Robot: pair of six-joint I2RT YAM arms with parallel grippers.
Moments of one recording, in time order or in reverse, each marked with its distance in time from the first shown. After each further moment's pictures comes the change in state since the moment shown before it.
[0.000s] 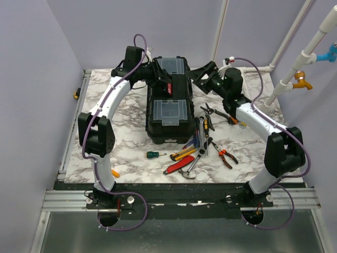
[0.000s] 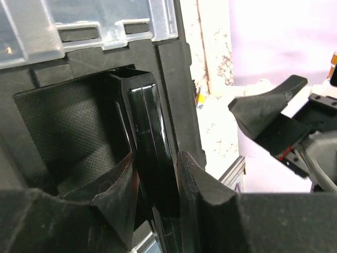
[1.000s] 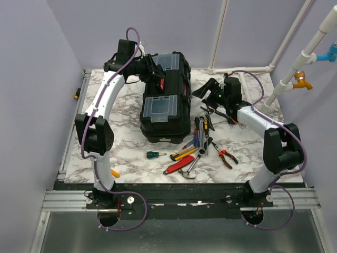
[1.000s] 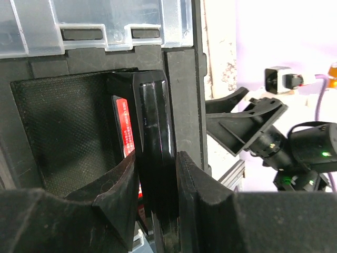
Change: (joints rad) left arm 0.056 0.041 0.192 -0.204 -0.006 0.043; right arm -0.095 0.013 -0.127 -0.224 0.024 -0.193
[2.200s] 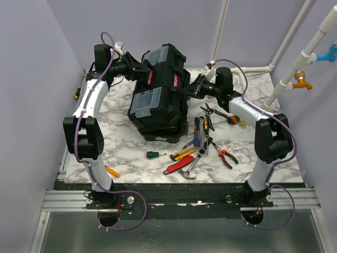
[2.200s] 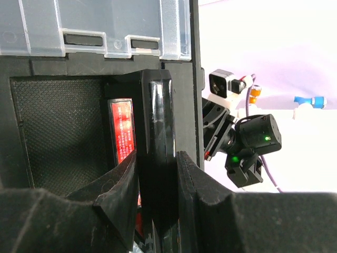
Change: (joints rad) left arm 0.199 -0.117 -0.317 0.454 0.270 -0.281; right arm 0.059 0.161 0.222 0.042 -0.369 0.001
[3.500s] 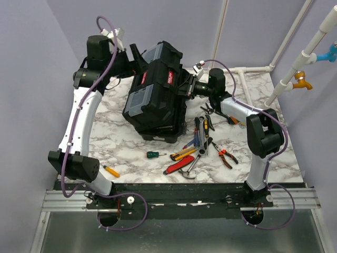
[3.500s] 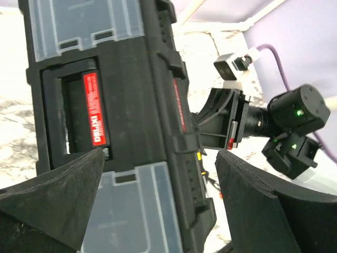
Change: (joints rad) left arm -0.080 -0.288 0.113 -0.414 -0.409 0.454; right arm 0.058 0.114 0.034 0.278 -0.209 0.199
